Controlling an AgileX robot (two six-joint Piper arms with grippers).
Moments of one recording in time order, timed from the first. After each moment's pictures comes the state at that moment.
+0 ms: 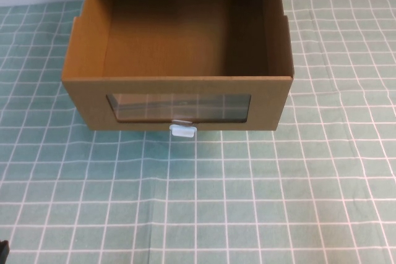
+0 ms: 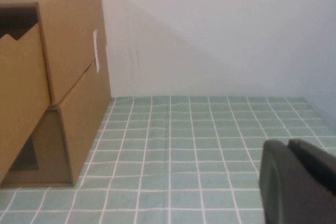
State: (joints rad) right arm -0.04 0.10 -0.22 0.33 0.22 -0.25; left arm -0.07 -0.01 0.03 -0.11 0.39 0.25
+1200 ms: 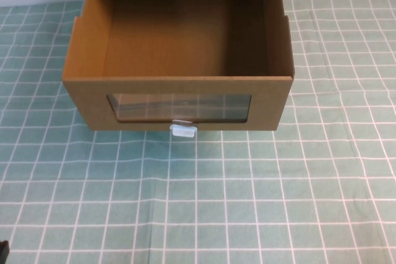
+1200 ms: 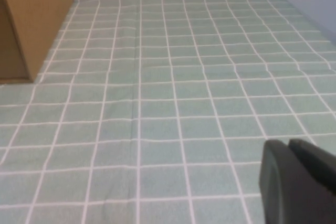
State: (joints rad) right arm -0.04 0.01 -0.02 0.03 0.32 0.03; left arm -0.07 -0.01 0.03 -0.11 0.39 0.25
